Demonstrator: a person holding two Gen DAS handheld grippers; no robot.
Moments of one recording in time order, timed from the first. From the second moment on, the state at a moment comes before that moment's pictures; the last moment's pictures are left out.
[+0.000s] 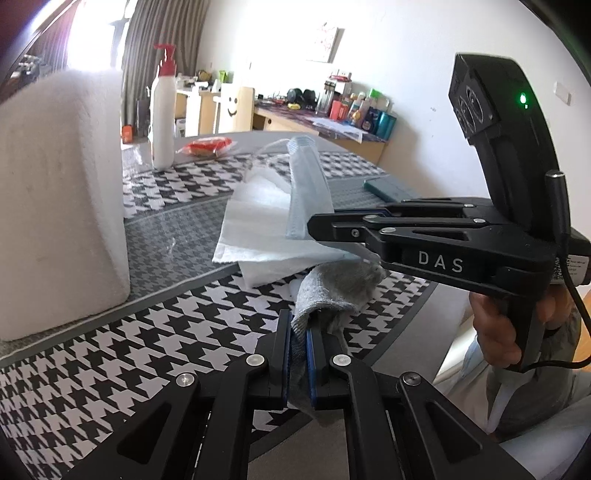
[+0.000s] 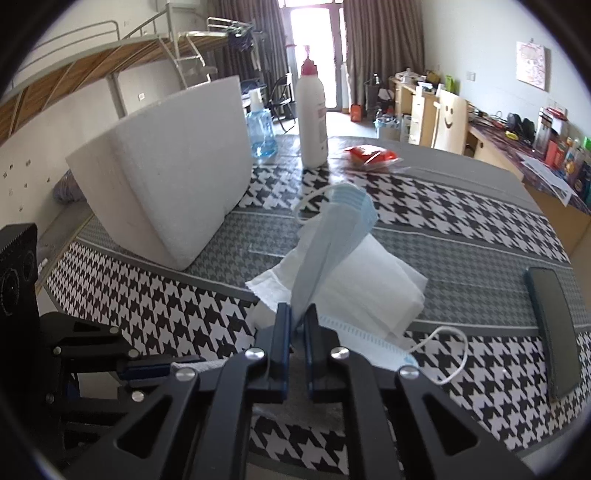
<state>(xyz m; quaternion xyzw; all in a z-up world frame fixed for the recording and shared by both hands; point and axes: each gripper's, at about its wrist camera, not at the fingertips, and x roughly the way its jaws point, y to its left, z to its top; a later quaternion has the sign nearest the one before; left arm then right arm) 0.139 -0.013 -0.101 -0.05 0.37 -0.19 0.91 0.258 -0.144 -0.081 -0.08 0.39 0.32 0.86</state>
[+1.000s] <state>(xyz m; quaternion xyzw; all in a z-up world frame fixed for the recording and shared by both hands) 0.108 0.010 -0.037 -0.03 0.27 -0.15 0.95 0.229 -0.166 -0.036 -0.04 0.32 0.31 0.89</state>
